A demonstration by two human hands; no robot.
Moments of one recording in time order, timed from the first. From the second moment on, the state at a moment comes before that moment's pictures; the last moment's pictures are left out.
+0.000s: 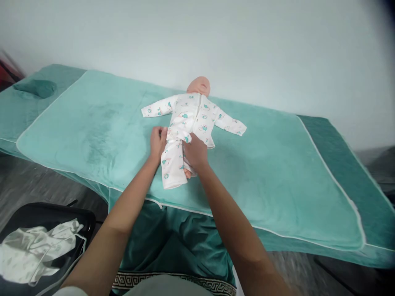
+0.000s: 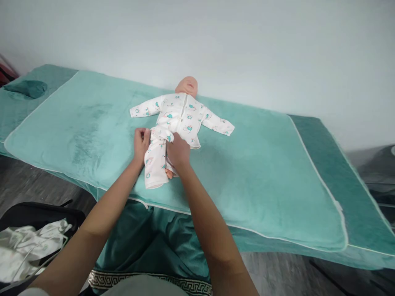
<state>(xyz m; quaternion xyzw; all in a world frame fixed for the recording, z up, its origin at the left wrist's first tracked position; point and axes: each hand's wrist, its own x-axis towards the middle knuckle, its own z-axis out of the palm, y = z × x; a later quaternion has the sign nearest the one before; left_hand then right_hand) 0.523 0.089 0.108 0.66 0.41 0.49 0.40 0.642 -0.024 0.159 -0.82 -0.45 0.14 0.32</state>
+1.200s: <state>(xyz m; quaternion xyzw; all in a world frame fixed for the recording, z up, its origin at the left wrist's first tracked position) 0.499 0.083 0.103 0.76 0.45 0.43 0.20 0.647 -0.040 0.159 -0.76 -0.53 0.17 0.34</state>
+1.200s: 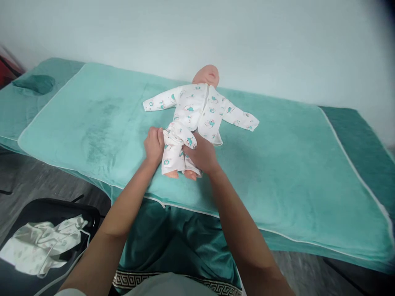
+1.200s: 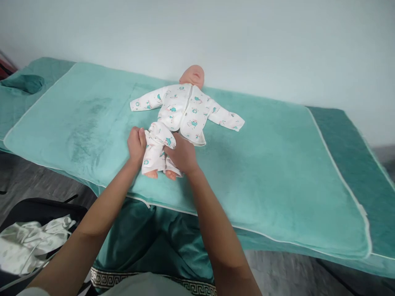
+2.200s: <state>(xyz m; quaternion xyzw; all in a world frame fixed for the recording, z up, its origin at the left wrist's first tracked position) 0.553 0.072 0.210 0.92 0.36 0.07 0.12 0.704 -0.025 0.131 -0.70 -0.55 -0.06 0.46</state>
